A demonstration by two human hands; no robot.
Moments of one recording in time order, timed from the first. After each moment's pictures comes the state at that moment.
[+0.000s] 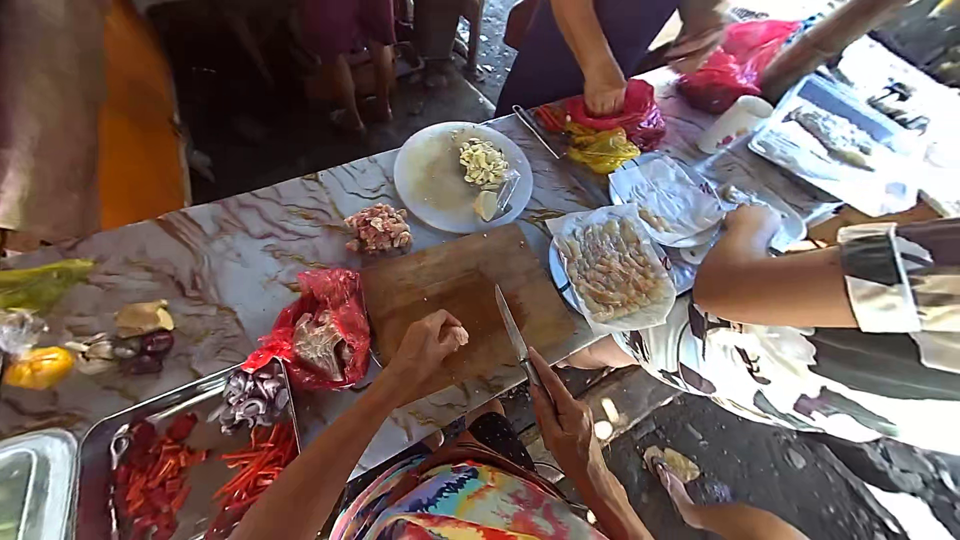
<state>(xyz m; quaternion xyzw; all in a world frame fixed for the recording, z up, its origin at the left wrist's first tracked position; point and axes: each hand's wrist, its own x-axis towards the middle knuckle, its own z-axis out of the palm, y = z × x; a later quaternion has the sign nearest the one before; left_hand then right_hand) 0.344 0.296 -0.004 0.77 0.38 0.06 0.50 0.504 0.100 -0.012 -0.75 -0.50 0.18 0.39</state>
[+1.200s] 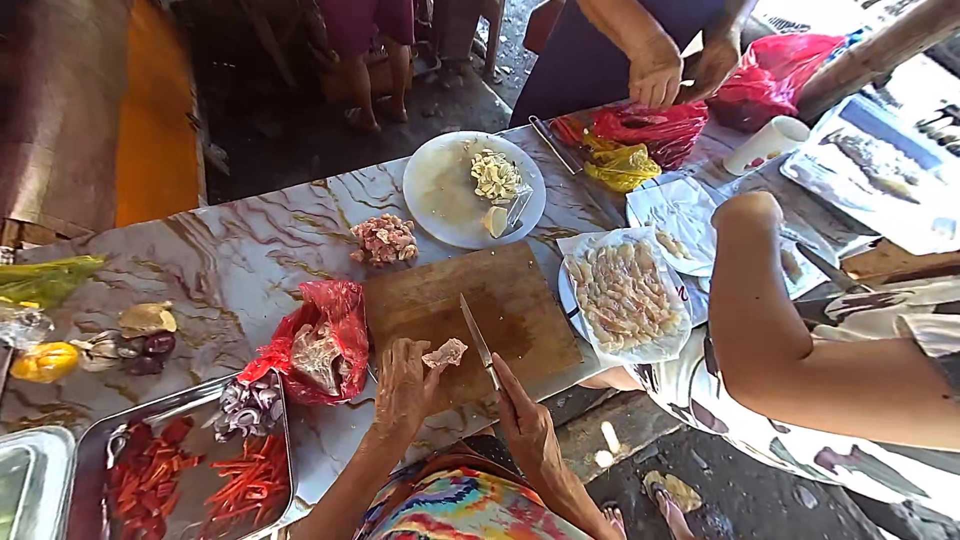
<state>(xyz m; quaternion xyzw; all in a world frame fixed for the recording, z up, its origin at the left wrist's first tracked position) 0.328 0.261 -0.014 0.77 0.53 0.11 0.33 0.491 0.144 -0.023 -0.72 -0.55 0.20 0.36</state>
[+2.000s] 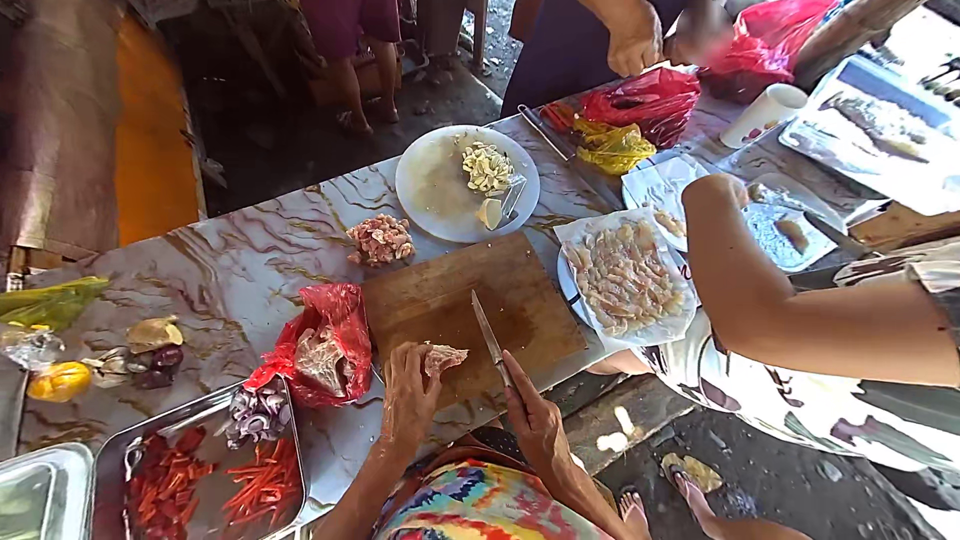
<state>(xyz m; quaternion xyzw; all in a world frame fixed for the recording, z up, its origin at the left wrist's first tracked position) 0.320 0.243 -0.034 0.76 0.50 0.24 0.35 0.488 0.132 -0.032 -0.73 -0.52 0.20 0.39</state>
